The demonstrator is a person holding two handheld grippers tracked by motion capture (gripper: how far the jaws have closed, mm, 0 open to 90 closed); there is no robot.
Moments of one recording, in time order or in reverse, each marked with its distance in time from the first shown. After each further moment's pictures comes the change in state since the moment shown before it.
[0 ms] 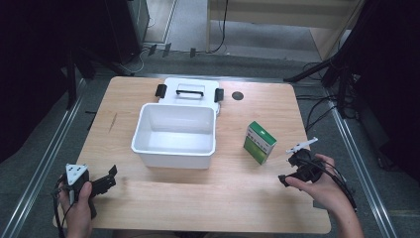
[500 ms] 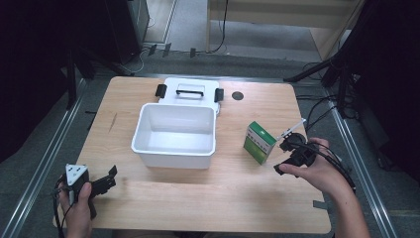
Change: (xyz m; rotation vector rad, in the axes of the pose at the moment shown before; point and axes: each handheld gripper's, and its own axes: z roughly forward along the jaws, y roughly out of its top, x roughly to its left) left arm 0.001 0.000 0.000 0.002 -0.009 -0.003; right arm 0.010 0.048 -0.029 0.072 -0.011 -0.083
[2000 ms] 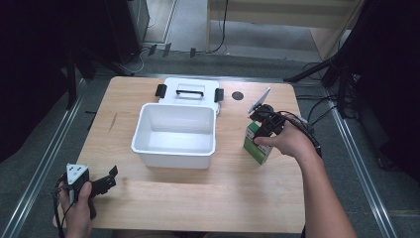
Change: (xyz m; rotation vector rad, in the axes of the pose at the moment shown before) left arm 0.000 0.000 0.001 0.013 -0.014 -0.001; right arm 0.007 0.104 0.011 0.092 0.050 -0.025
